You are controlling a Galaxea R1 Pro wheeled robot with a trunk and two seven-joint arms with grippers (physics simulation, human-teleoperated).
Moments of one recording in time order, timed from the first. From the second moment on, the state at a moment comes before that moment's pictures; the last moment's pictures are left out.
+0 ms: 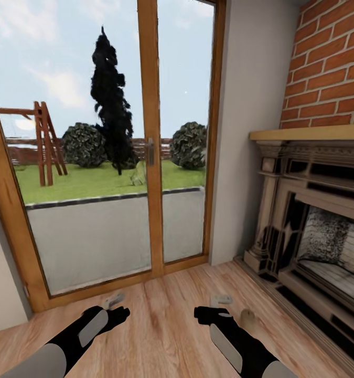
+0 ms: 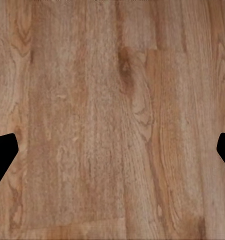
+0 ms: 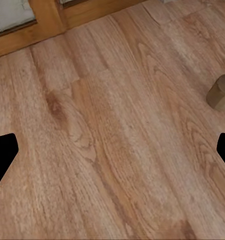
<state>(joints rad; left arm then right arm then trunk) -0.61 0.13 -0.56 -0.50 1.06 0.35 0.30 -0.51 0.03 0.62 -0.71 -0.71 0.28 -0.43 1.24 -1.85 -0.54</state>
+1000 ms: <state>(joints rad) -0.61 0.13 -0.56 -0.50 1.06 0.35 0.30 -0.51 0.03 0.62 -0.71 -0.71 0.27 -0.42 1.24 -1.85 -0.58</state>
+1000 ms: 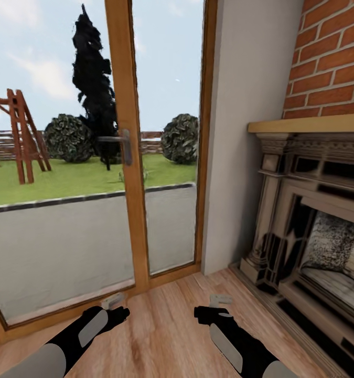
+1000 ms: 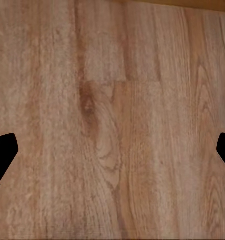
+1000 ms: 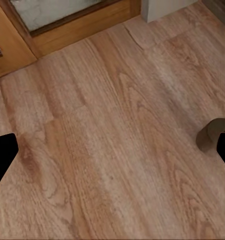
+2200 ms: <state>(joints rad) -0.61 0.14 -0.56 -0.50 1.06 0.35 0.30 -0.51 0.03 0.62 -0.71 -0.71 0.26 -0.42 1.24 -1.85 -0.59</state>
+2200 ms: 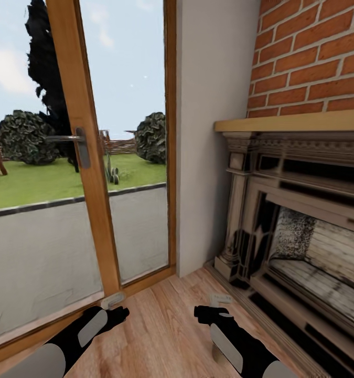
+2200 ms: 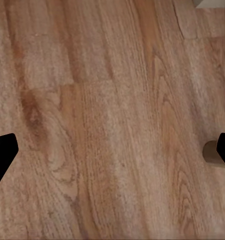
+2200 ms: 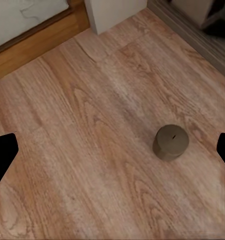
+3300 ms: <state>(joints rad) -0.61 0.28 -0.28 -0.81 1.15 0.93 0.14 -0.51 0.03 0.62 -0.63 -0.71 0.27 -0.45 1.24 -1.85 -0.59</state>
